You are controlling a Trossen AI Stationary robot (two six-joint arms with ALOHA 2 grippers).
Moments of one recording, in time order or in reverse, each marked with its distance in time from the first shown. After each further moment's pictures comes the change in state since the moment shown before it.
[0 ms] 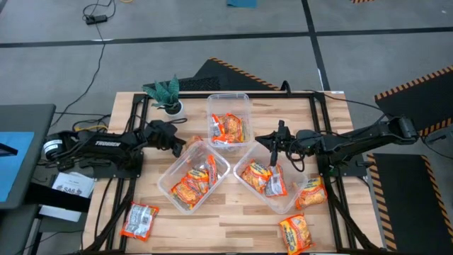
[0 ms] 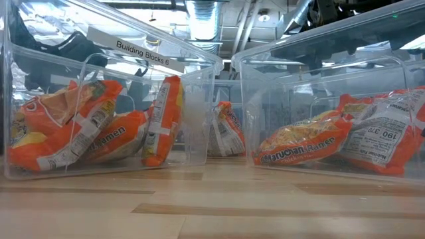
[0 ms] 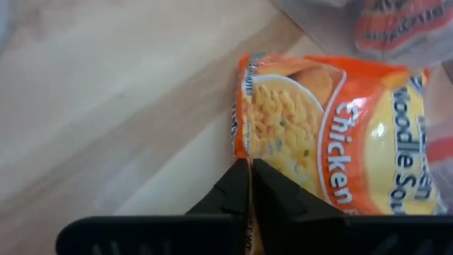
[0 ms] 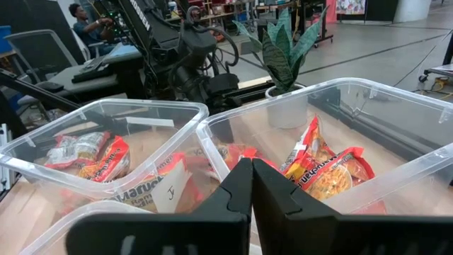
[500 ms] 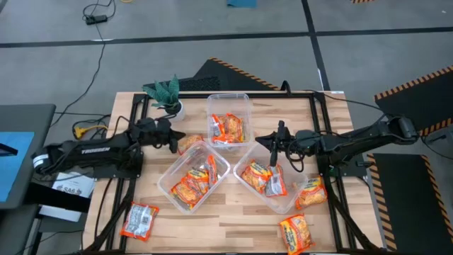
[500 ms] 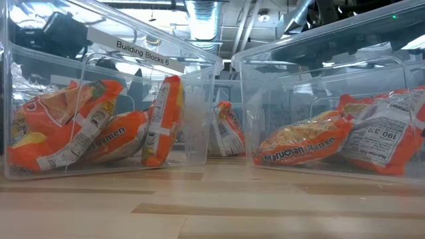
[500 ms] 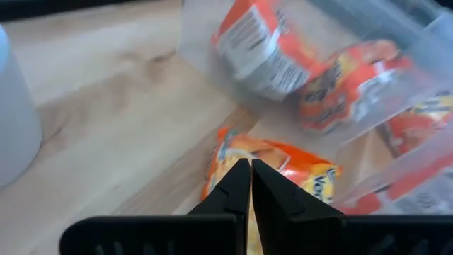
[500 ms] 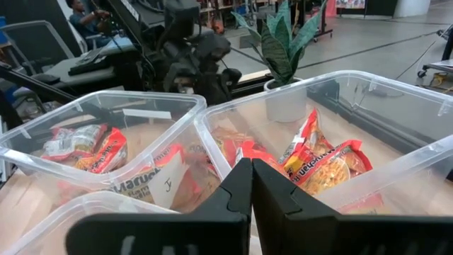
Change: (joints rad) left arm 0.000 -0.297 0.000 -0.051 -0.027 0.021; right arm 0.000 0.000 0.000 -0.025 0.000 0.001
